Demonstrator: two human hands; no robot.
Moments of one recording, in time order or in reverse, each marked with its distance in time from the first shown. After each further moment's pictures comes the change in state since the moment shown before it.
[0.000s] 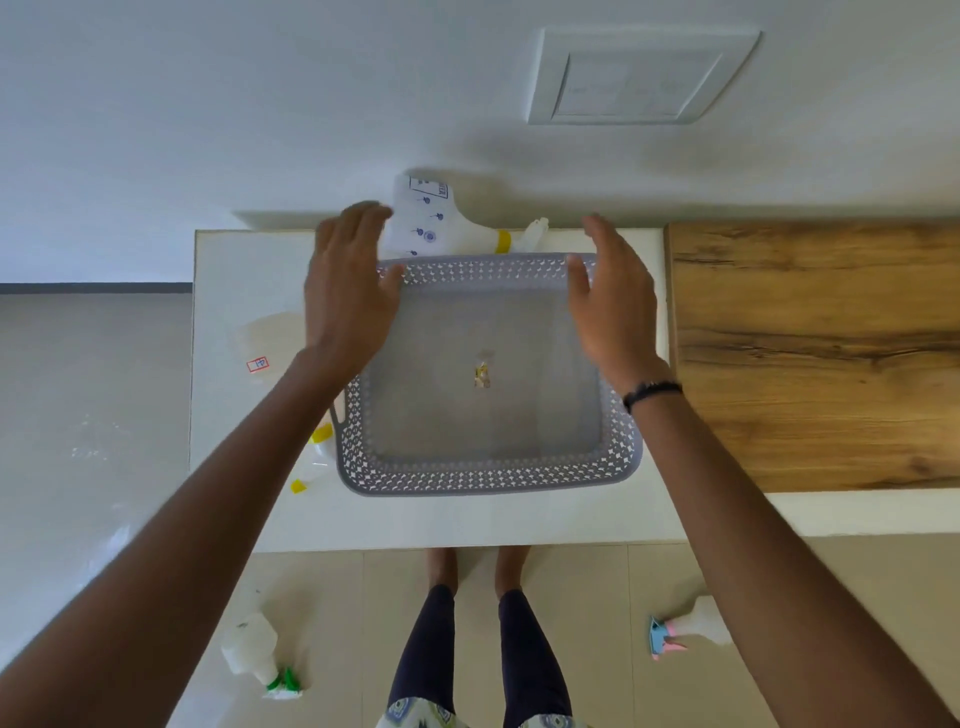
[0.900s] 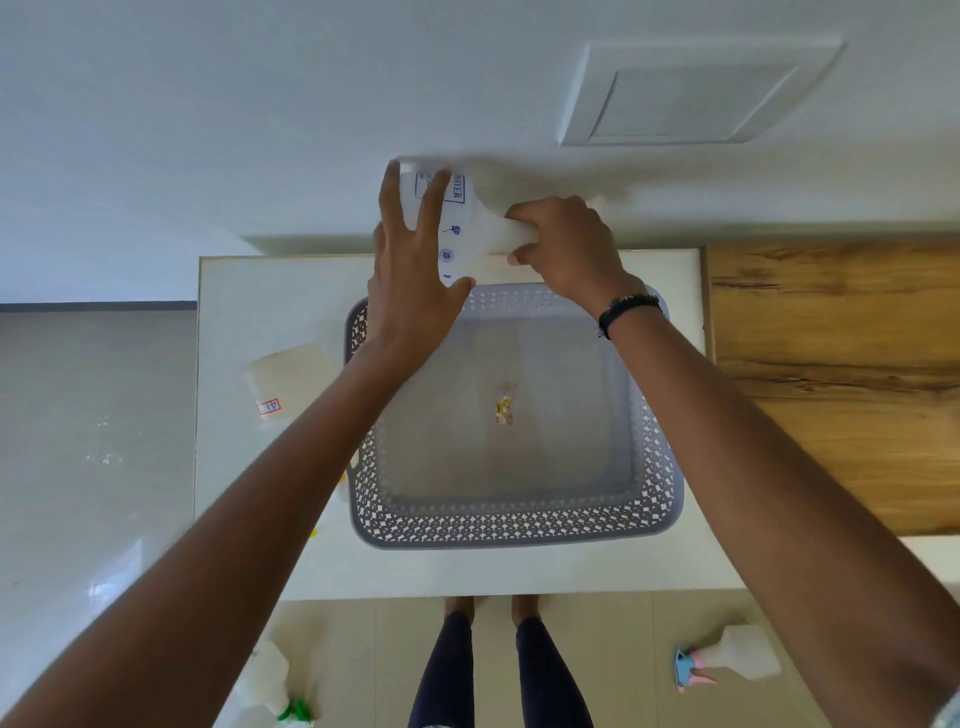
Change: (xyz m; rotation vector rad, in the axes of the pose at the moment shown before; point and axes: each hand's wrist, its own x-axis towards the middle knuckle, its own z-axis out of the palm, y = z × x) left_hand 0.047 0.012 0.039 -0.086 -0.051 0.029; right_hand 0.092 -0.044 0.041 -0.049 -0.390 -0.087
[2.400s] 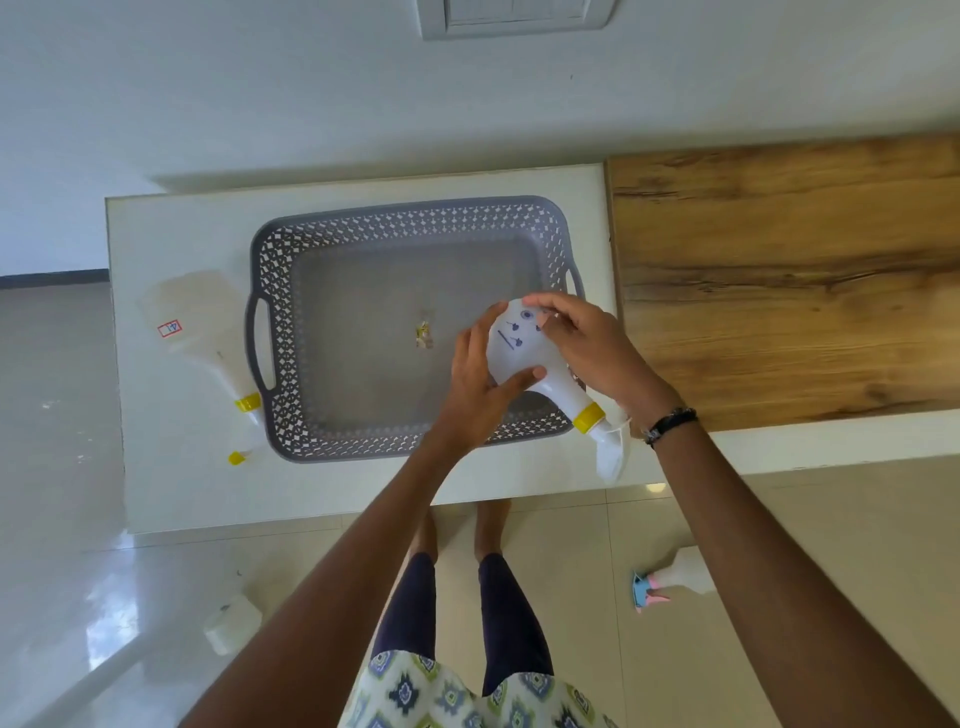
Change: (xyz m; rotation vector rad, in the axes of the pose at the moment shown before) left_hand -0.170 0.082 0.119 -0.671 -0.367 -0.232; right_hand -0.189 0.106 0.010 0.499 -0.149 0.218
